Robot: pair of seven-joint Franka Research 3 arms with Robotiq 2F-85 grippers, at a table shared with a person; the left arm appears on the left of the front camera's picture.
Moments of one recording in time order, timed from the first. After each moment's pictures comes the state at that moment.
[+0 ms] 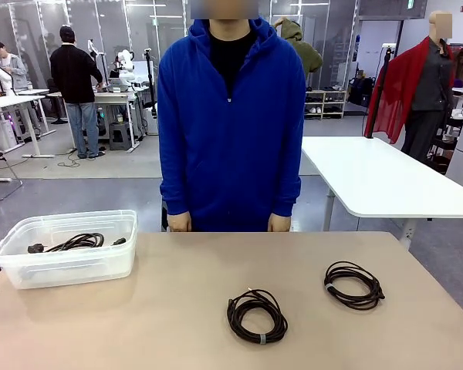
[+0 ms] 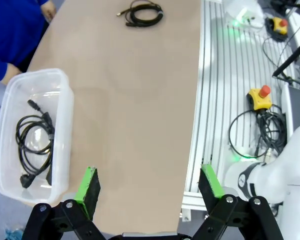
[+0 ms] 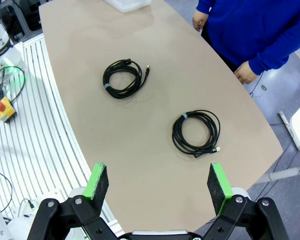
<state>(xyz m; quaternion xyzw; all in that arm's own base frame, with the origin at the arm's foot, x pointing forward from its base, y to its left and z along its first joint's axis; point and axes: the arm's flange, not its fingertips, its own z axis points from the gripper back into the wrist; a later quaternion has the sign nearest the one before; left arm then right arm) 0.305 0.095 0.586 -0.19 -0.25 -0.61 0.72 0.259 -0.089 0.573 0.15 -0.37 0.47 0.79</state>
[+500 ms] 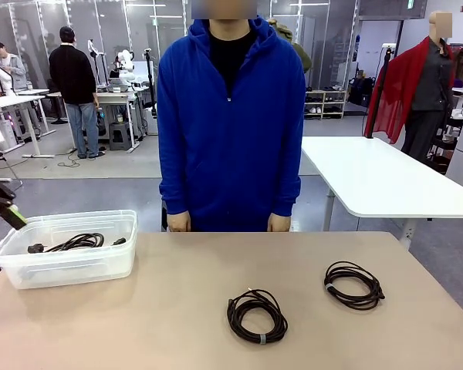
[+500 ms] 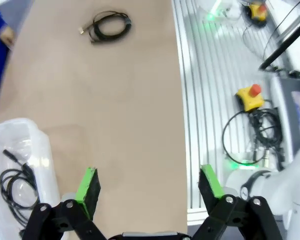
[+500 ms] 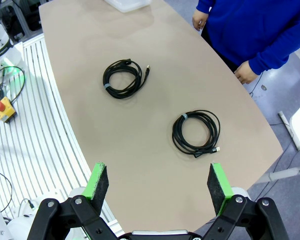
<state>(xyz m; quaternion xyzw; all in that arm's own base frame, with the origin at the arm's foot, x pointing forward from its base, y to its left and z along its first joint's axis) 0.333 -0.009 0.553 -0.21 -0.21 -0.68 0.67 0.259 -0.089 0.573 0.15 -0.37 0.47 0.79</state>
